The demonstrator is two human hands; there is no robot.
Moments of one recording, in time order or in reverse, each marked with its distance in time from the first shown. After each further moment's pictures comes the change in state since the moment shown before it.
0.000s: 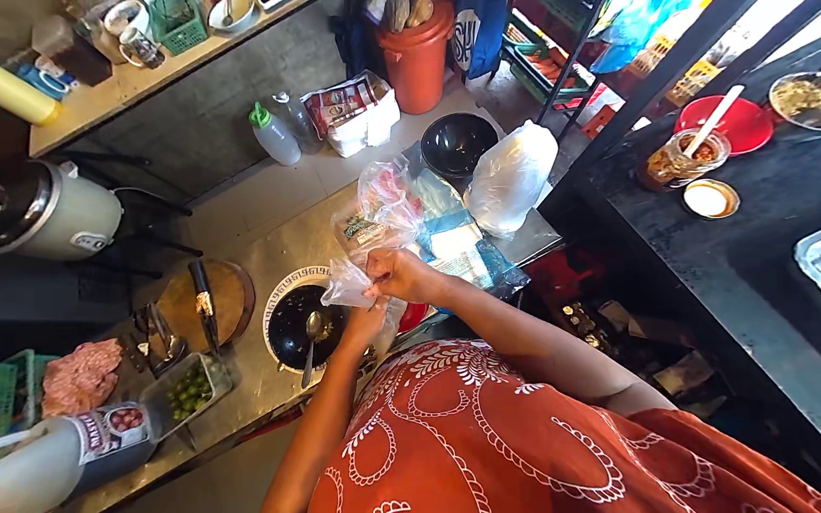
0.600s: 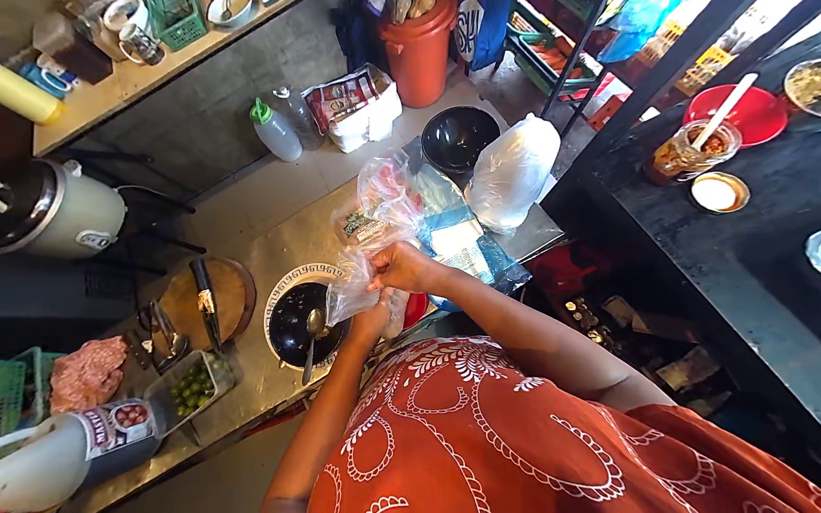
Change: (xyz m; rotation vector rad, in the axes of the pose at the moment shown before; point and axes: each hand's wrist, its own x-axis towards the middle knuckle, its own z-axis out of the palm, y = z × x) left_hand 0.009 -0.018 0.018 0.142 0.119 -0.003; right_hand 0.009 -0.006 -0.013 0.070 -0.116 0.301
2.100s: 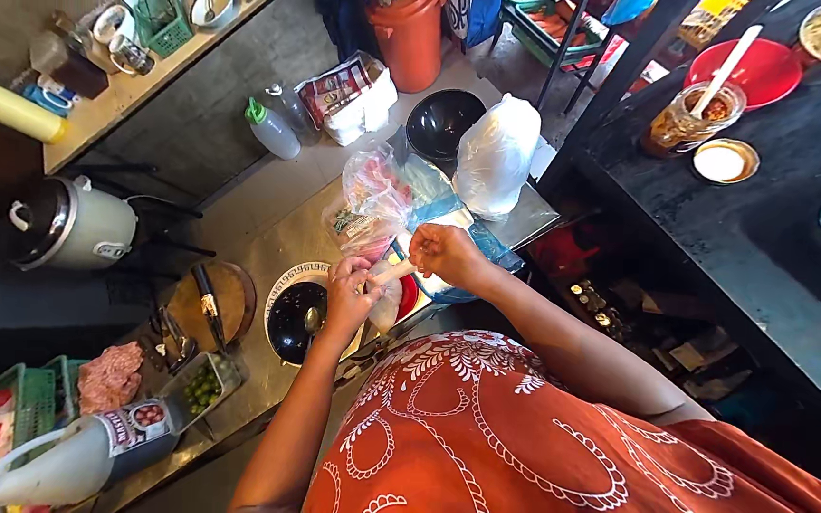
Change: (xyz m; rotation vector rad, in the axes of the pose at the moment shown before) left_hand 0.014 0.021 -0.037 0.321 -0.134 0.347; right_hand -0.079 0.013 -0.031 0.205 0.381 0.111
